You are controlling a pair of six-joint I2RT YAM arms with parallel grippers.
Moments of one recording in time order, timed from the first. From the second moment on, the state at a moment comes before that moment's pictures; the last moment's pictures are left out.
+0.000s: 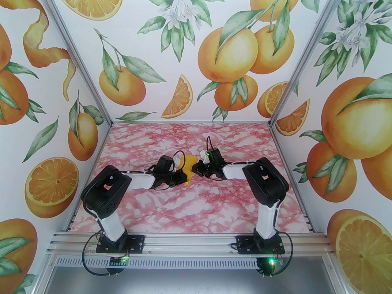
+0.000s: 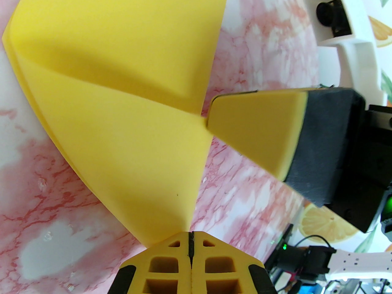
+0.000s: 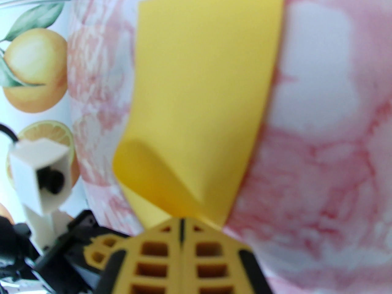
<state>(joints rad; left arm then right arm) -0.57 1.78 0.77 0.18 0.53 -0.85 0.48 1.95 0.97 0.19 -0.59 0.89</state>
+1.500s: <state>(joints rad) -0.57 1.80 0.77 0.19 0.55 -0.83 0.47 1.97 0.96 0.18 -0.57 0.88</state>
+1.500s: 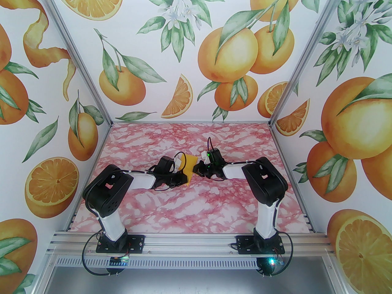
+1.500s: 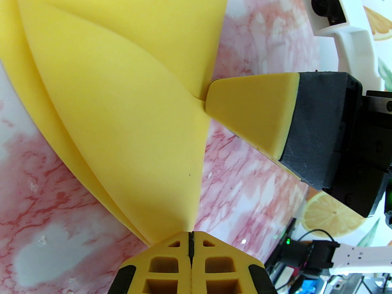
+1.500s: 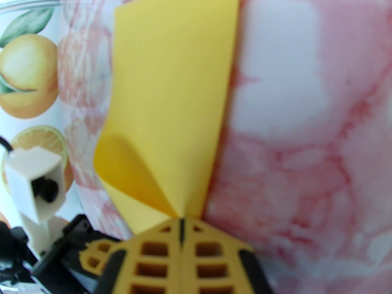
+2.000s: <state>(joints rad) -0.57 1.82 0.77 0.18 0.55 -0.83 0.47 1.97 0.96 0.18 -0.56 0.88</state>
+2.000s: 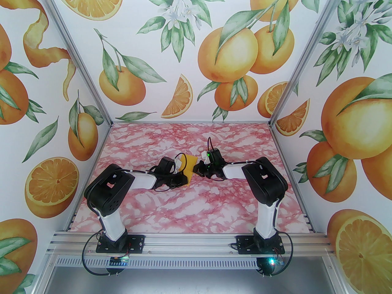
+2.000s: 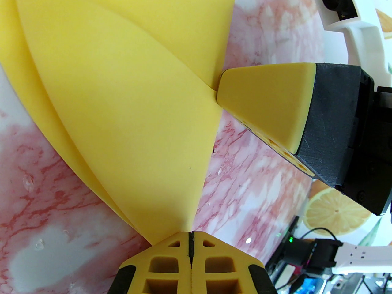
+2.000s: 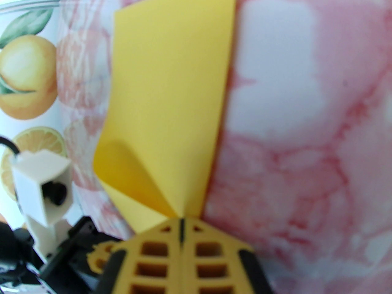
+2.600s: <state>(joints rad) -0.58 1.82 0.77 0.18 0.55 -0.83 0.47 1.97 0.96 0.17 -0.56 0.88</state>
